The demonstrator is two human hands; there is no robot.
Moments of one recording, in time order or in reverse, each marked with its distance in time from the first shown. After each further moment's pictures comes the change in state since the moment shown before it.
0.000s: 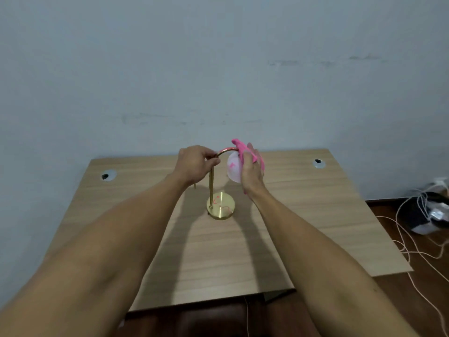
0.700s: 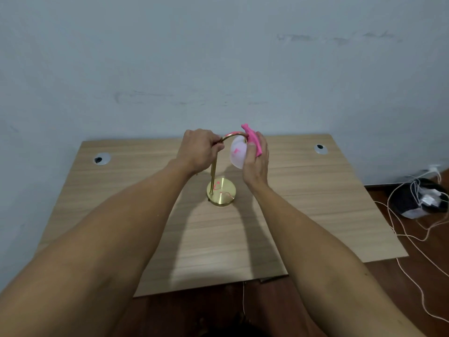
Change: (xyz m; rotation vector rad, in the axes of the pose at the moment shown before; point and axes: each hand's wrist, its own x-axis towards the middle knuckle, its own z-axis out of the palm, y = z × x) left_hand 0.006 -0.010 0.008 0.151 0.025 0.186; right_hand -0.004 0.025 0.017 0.036 0.162 -0.223
